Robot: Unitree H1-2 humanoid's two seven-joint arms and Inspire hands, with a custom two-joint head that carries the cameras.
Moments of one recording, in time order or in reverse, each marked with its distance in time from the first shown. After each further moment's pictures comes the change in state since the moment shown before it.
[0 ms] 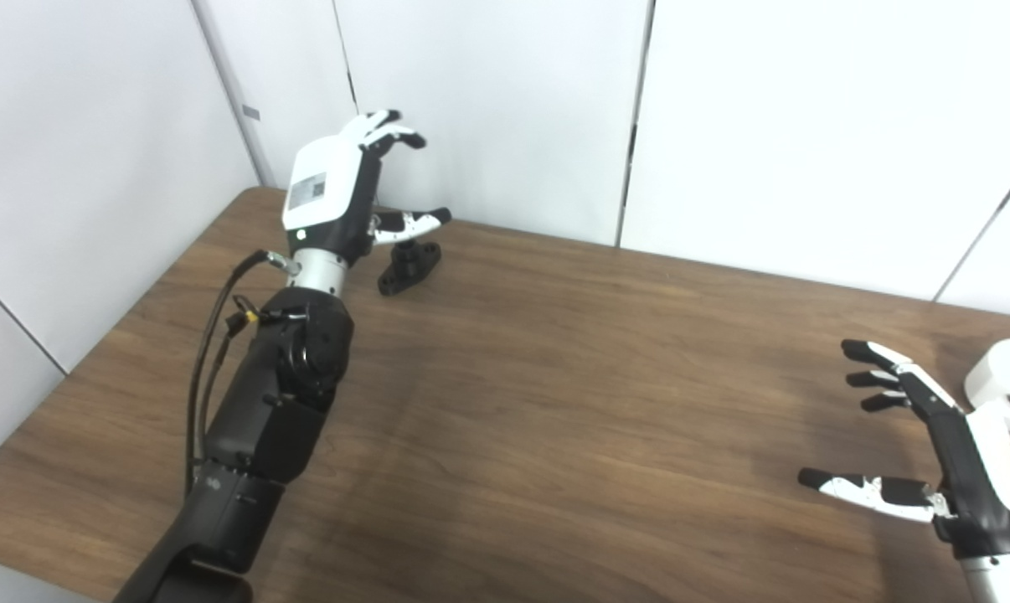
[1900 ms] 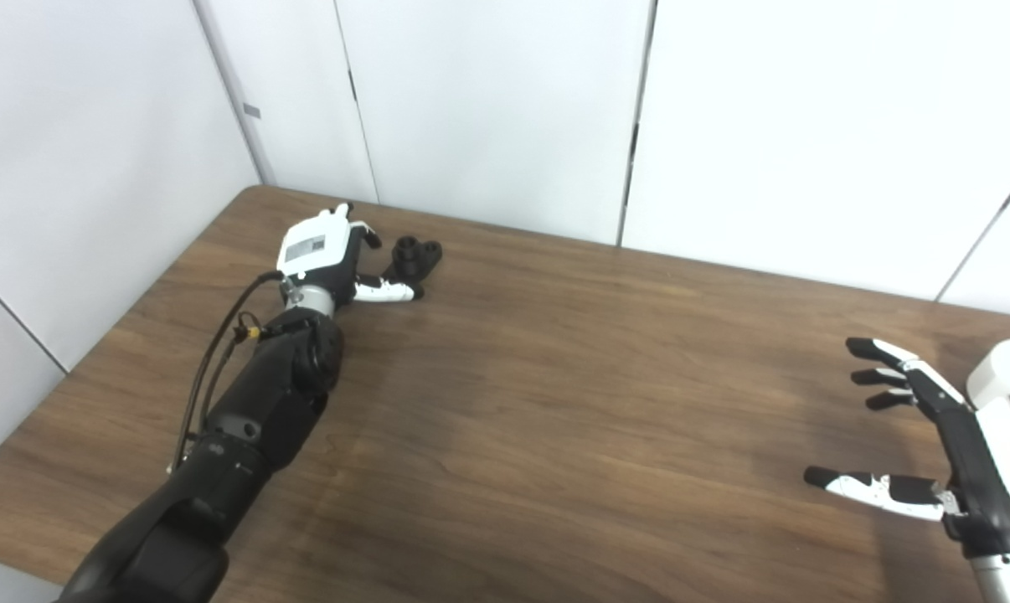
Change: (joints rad) left arm -0.064 0.092 -0.203 0.372 -0.043 0.176 -0.049; right arm 0.006 -0.006 -0.010 -0.044 0.025 0.036 0.038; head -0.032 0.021
